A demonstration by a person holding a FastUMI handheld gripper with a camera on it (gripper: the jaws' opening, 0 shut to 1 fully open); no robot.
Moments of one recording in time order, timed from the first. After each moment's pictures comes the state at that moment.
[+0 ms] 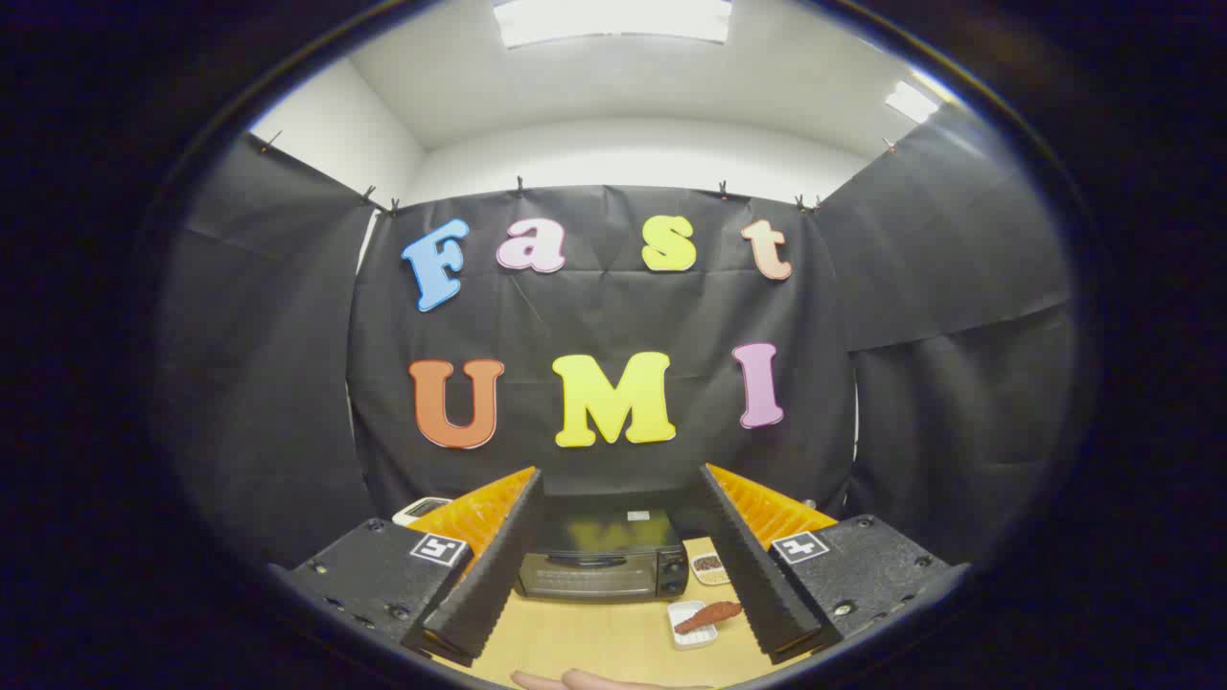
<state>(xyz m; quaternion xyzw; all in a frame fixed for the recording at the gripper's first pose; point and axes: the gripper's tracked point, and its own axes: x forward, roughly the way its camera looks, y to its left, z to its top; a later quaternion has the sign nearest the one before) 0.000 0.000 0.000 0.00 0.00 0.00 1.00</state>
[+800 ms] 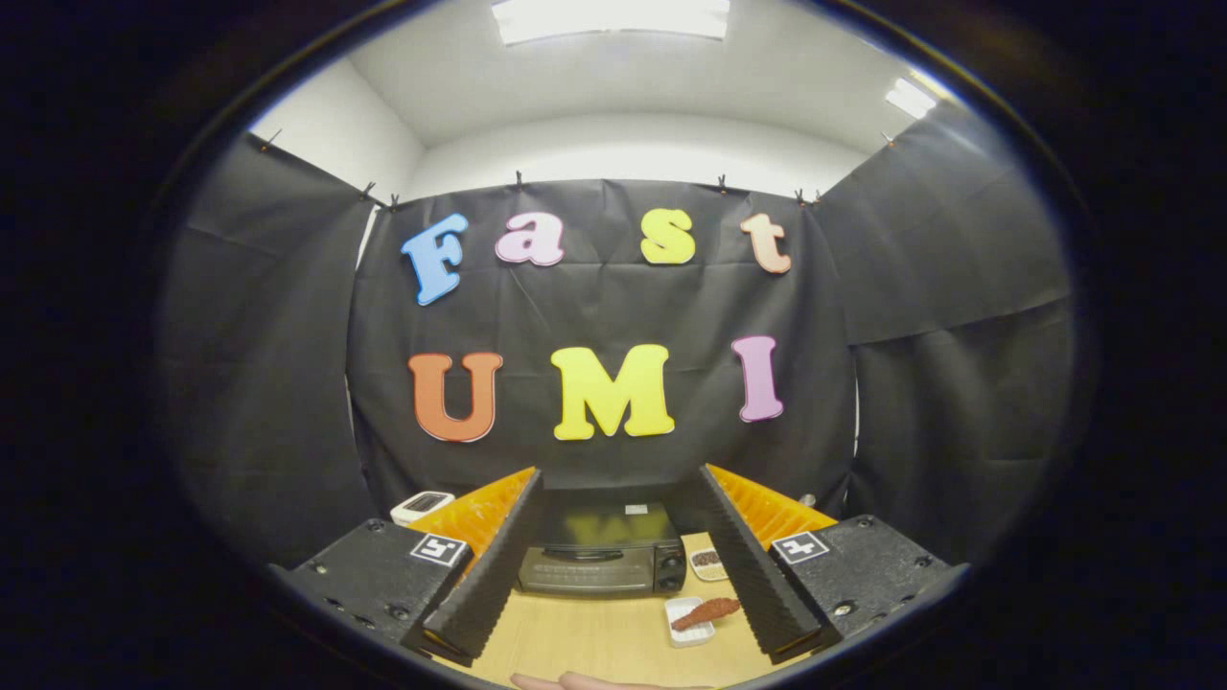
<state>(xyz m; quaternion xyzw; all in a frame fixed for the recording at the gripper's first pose) 0.010 -0.008 -0.013 0.00 0.01 0.00 1.00</state>
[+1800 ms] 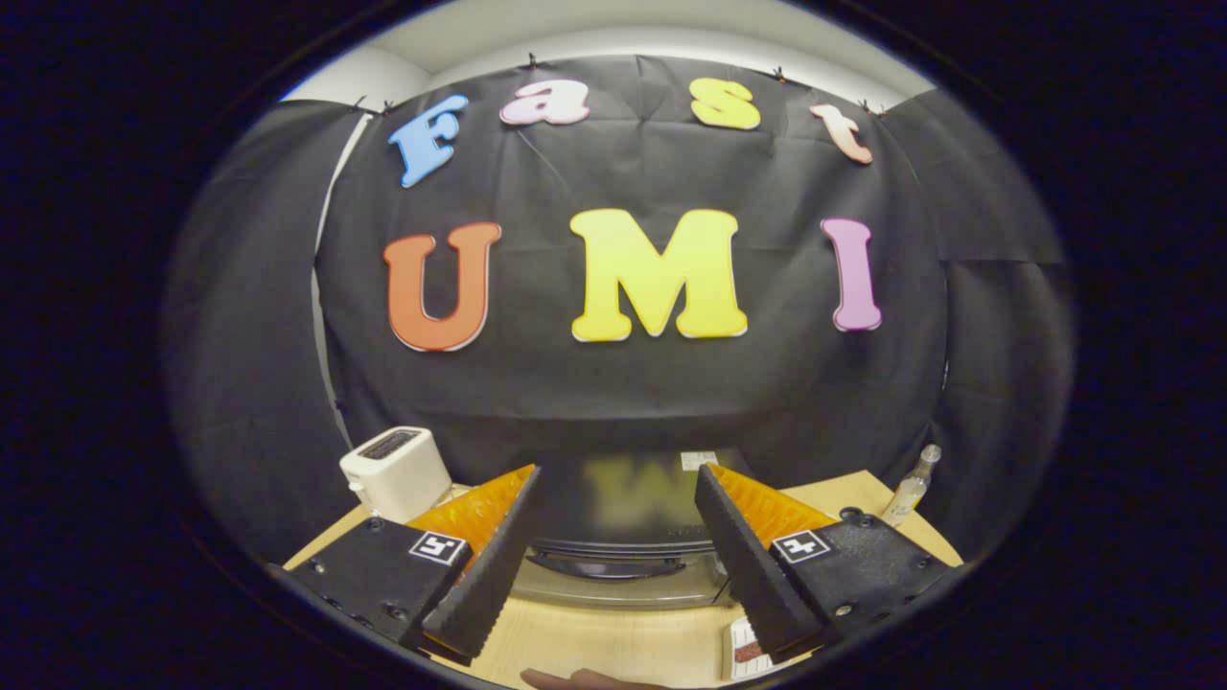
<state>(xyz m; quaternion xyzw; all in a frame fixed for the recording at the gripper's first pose) 0.273 0.033 -0.208 -0.01 0.18 0.04 0.98</state>
